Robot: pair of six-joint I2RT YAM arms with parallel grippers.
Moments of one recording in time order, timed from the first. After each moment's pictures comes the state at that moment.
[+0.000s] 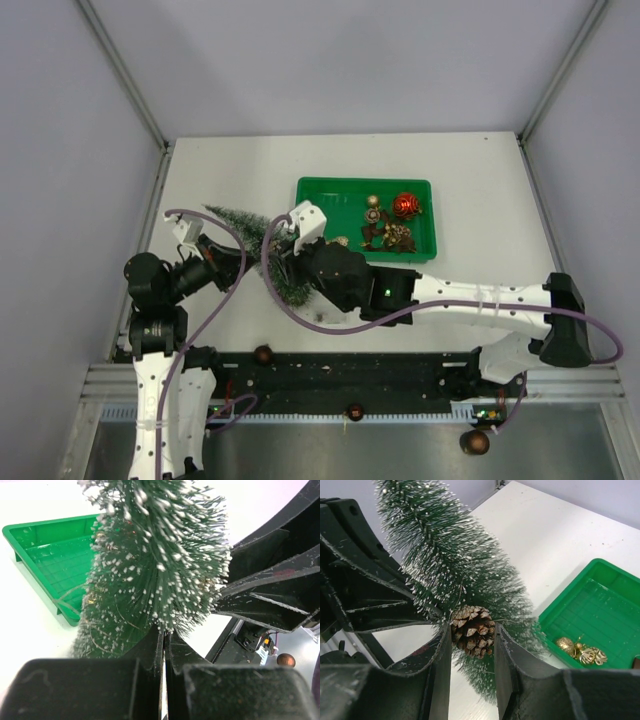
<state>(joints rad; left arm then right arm) 0.14 0.48 0.61 -0.16 1.05 -0.42 1.35 1.45 1.27 0.01 0.57 0.20</state>
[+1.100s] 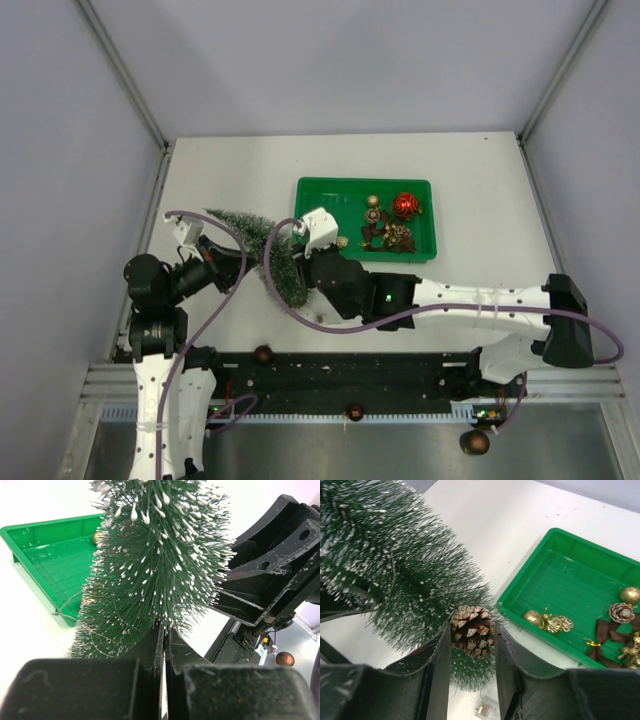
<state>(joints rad) 0.14 0.47 0.61 -0.16 1.06 -0.42 1.36 1.44 1.21 -0.05 0.78 0.27</state>
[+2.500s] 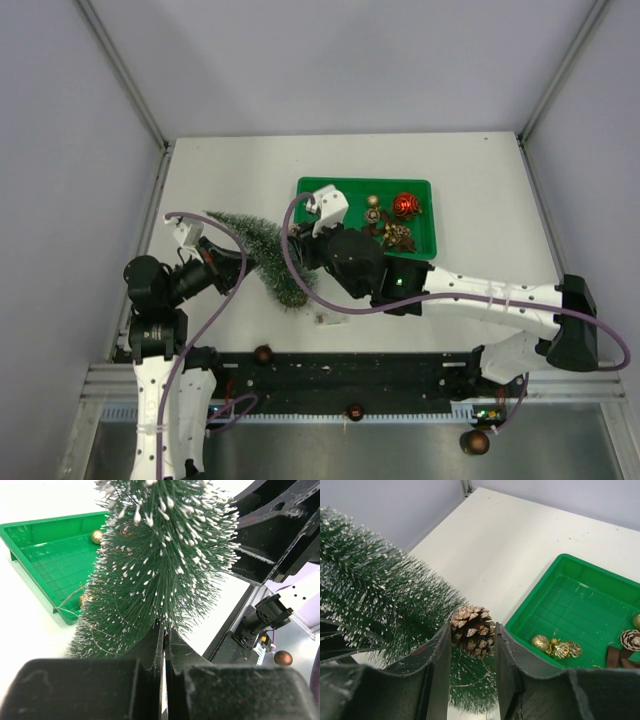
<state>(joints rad) 0.14 0.46 0.61 -0.18 1.06 -0.42 1.26 1.39 1.22 0.02 0.60 0.24</state>
